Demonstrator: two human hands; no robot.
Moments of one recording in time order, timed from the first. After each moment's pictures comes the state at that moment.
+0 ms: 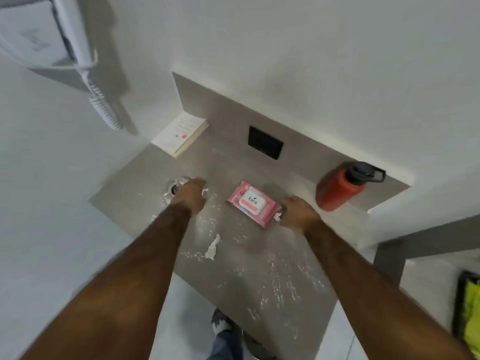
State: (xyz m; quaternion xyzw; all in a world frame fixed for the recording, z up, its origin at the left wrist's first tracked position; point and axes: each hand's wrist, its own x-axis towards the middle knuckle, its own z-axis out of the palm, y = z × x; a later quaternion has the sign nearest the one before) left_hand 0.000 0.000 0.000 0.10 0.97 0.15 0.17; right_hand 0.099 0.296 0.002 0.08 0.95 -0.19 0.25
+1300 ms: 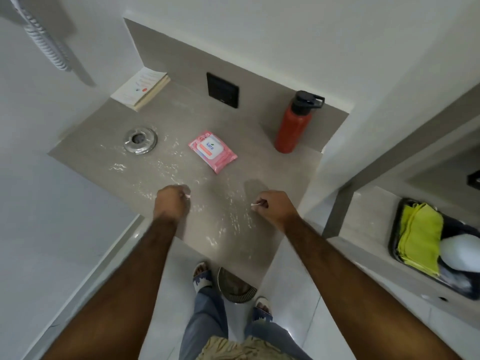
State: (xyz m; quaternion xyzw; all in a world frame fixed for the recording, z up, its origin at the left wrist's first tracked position) left_hand 0.198 0.040 -0.040 -0.02 0.96 0.26 0.08; right_hand 0.281 0.325 -0.035 0.09 0.93 -0.34 0.13
